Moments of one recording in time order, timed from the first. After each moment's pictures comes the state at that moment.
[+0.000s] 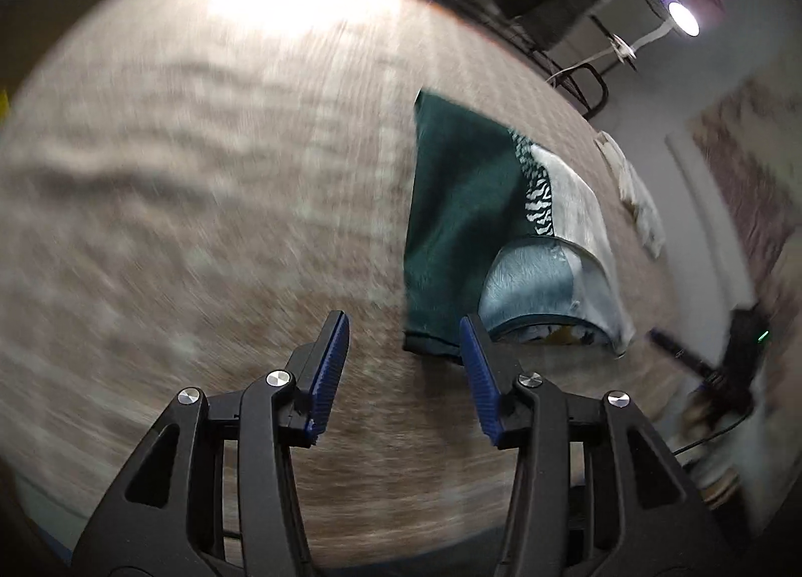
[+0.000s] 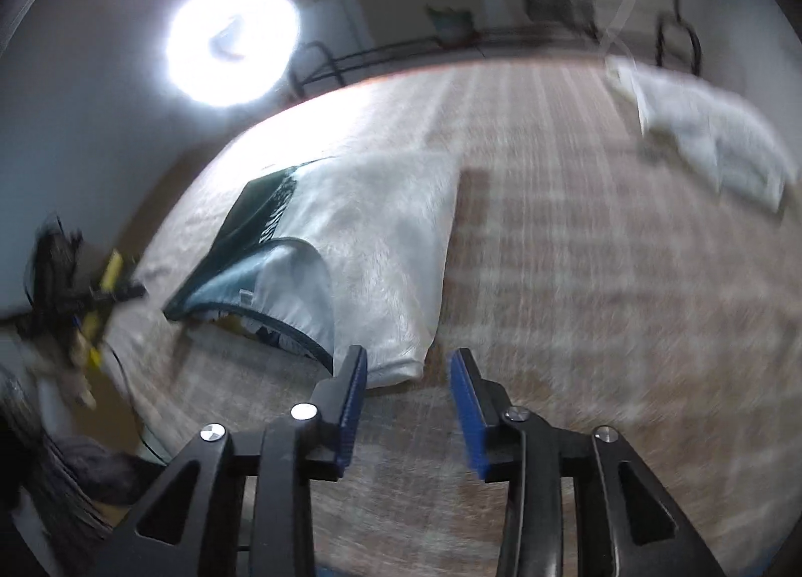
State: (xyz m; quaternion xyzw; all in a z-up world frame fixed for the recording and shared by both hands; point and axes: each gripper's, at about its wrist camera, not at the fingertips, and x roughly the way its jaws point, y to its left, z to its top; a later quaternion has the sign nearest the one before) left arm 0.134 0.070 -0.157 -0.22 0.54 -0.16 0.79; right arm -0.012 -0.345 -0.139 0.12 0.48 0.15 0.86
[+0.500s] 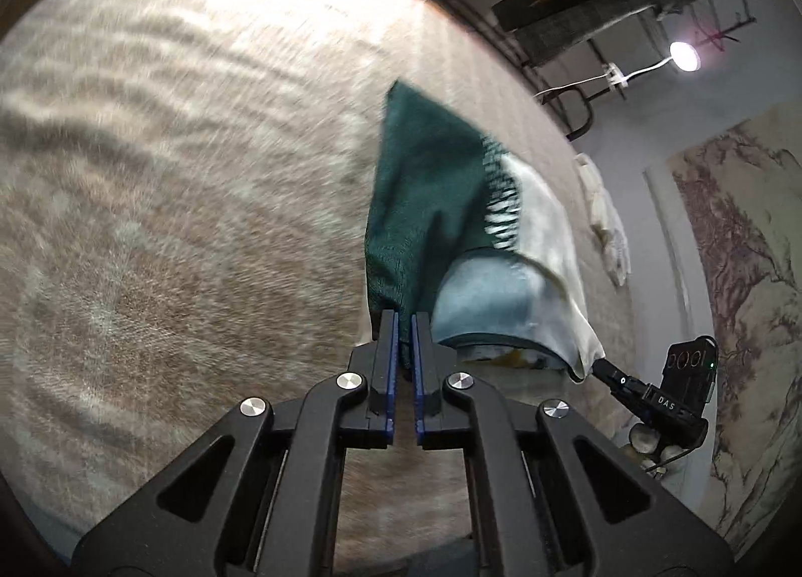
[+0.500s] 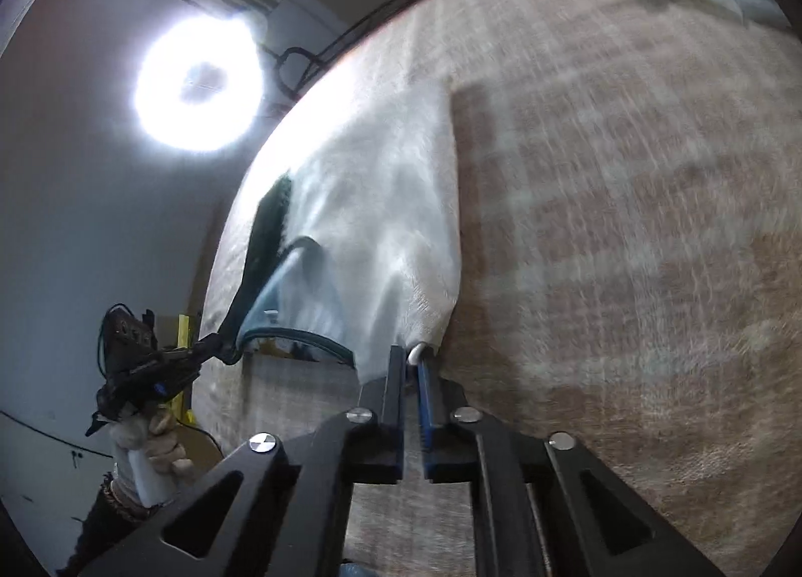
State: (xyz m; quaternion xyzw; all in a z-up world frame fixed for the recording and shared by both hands) left arm 0.133 0.050 -0.147 -0.27 0.52 -0.18 0.79; right arm 0.002 -0.354 -0.179 0.28 0.51 0.18 0.80
